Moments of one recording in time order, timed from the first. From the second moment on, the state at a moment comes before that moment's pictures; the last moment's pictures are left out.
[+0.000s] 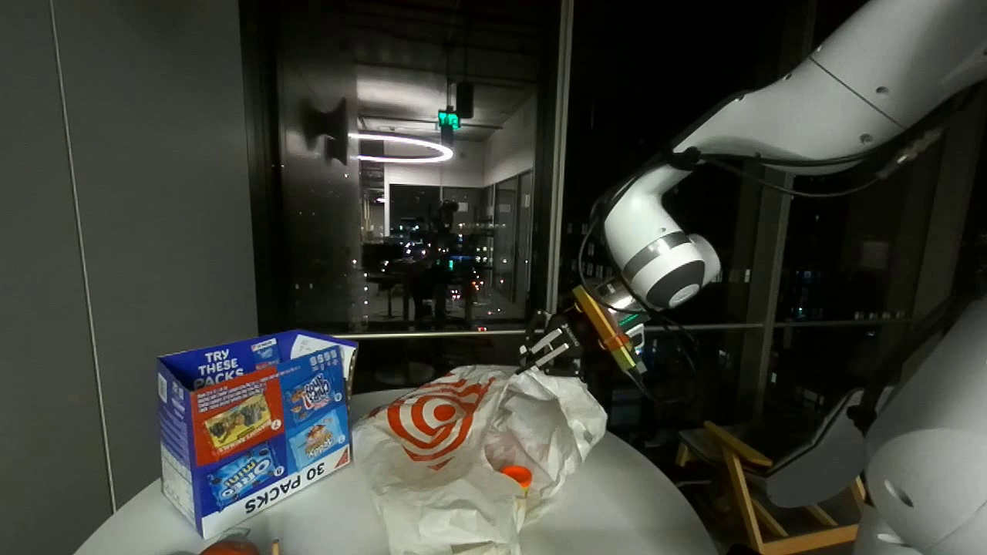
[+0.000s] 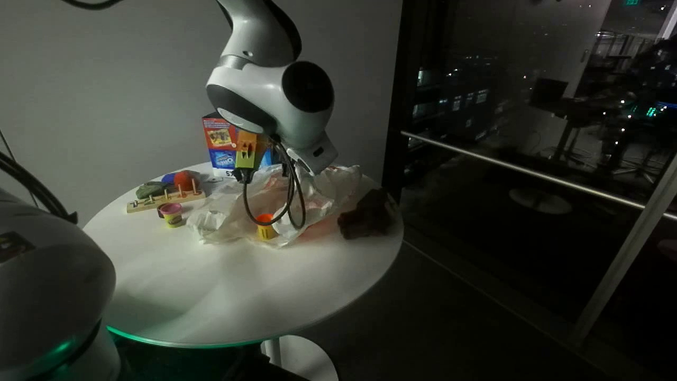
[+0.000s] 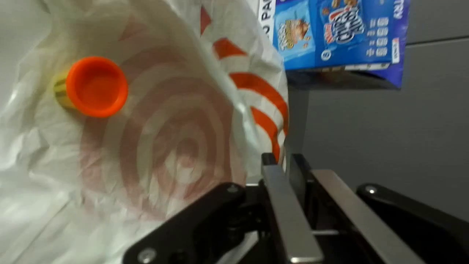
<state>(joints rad) -0.03 -0.36 -0.17 -2.69 1.39 2.50 -0.29</state>
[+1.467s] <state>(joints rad) -0.15 -0.32 -0.22 -2.69 1.18 1.67 -0.42</state>
